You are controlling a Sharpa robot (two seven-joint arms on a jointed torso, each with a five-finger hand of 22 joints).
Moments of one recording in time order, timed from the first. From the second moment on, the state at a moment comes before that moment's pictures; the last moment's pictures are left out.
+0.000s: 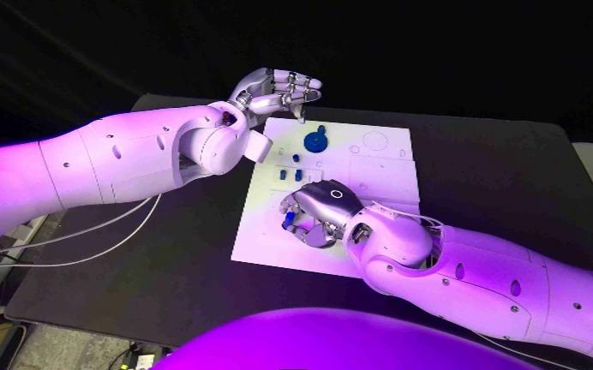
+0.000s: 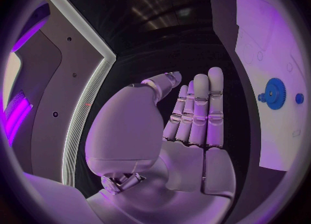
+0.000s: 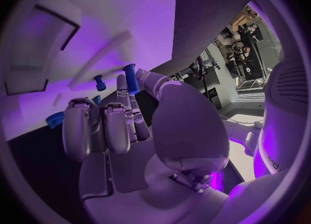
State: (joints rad) left arm 1.17 -0.88 0.00 1.50 -0.17 -0.24 0.40; left_hand 1.38 -0.19 0.55 -0.01 0.24 0.84 0.22 0.25 0.25 0.94 0.15 0.34 0.14 1.04 0.06 1.12 0.43 0.18 0.99 0.14 0.92 0.61; right arm 1.01 -0.47 -0.15 1.60 -1.77 -0.36 -0.22; right_hand 1.28 -0.22 0.56 0.09 0.11 0.90 0.15 0.15 0.41 1.16 0.09 0.13 0.19 1.46 0.00 1.42 1.31 0.05 1.47 0.09 1.35 1.31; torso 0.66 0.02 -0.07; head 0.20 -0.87
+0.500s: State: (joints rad) left arm 1.17 -0.88 0.00 1.50 -0.17 -0.24 0.40; left_hand 1.38 -0.19 0.55 -0.01 0.24 0.84 0.22 0.25 0.25 0.94 0.15 0.34 0.14 1.04 0.06 1.12 0.43 0.18 0.99 0.14 0.92 0.61; right arm 1.01 -0.48 -0.15 1.62 -1.77 -0.39 -0.22; right_hand 1.28 -0.22 0.56 0.09 0.11 0.90 0.15 0.15 0.41 1.16 0.09 0.13 0.19 1.46 0.00 1.42 1.31 0.05 1.47 0.09 1.35 1.31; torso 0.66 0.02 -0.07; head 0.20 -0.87
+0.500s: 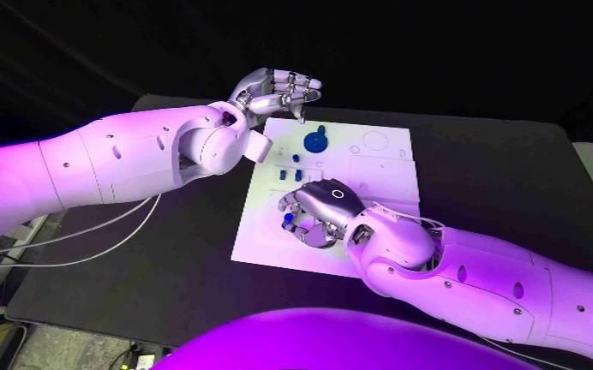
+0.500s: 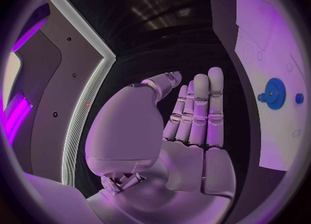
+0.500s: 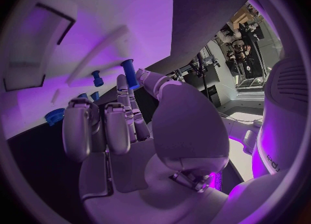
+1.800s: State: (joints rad) left arm 1.17 -0.90 0.00 1.50 -0.17 -0.24 0.39; left_hand 1.38 -0.19 0.55 -0.01 0.24 0.84 0.22 0.25 0.25 0.93 0.15 0.34 0.14 1.03 0.06 1.12 0.43 0.18 0.99 0.14 0.92 0.61; right arm 1.04 -0.72 -0.13 1.81 -1.73 -0.50 -0.20; right_hand 1.29 -0.24 0.50 0.11 0.17 0.95 0.16 0.18 0.42 1.20 0.08 0.22 0.23 1.46 0.00 1.41 1.29 0.05 1.47 0.10 1.34 1.31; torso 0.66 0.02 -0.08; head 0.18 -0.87
